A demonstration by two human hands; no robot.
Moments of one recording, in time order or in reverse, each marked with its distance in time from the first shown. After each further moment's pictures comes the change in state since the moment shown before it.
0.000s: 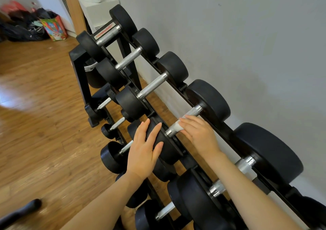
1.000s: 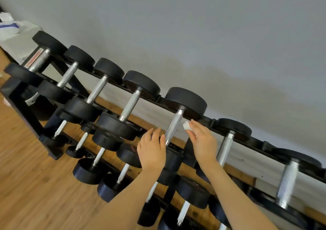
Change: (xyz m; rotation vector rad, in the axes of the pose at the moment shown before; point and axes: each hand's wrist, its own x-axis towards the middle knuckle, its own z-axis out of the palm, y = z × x) left_hand -0.092 0.152 0.030 -0.019 -0.192 0.004; right_hand -0.181 -0.075 -0.132 -0.217 0.242 0.807
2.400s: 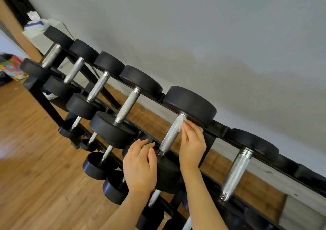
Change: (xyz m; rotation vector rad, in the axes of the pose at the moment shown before) left_hand -0.001 -0.013 0.030 0.040 0.317 0.006; right_hand 0.025 0.004 0.082 0.482 0.269 0.132
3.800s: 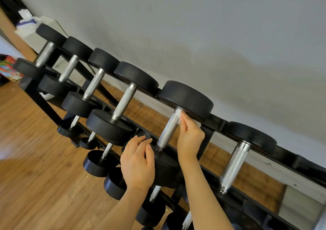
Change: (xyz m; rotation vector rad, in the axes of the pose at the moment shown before) left_hand 0.000 0.000 0.001 -0.020 0.010 0.013; right_hand 0.011 -0.005 0.002 0.066 -0.035 0.080
